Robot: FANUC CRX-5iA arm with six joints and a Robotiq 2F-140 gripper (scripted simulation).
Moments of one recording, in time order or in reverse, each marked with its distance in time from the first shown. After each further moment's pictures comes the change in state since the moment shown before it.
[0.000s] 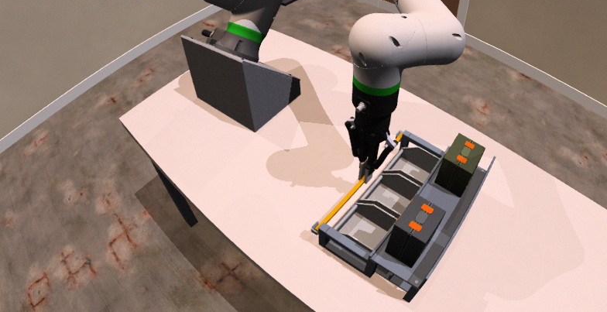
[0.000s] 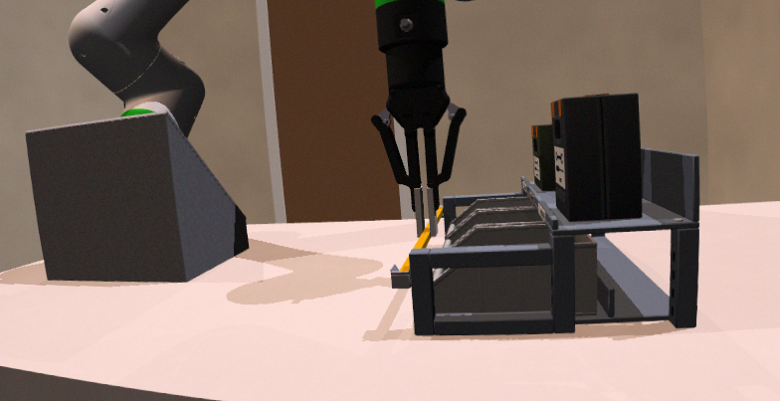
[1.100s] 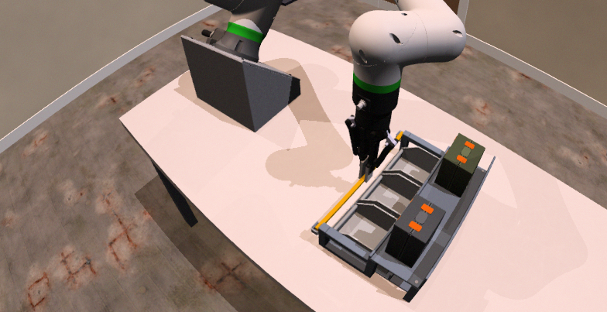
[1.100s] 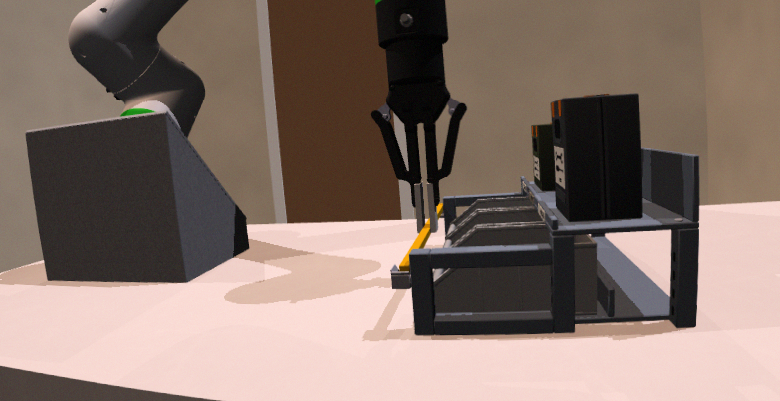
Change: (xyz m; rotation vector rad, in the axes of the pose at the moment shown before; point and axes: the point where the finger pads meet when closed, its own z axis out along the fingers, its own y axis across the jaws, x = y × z) arm 0.000 0.000 -0.006 0.000 0.000 0.000
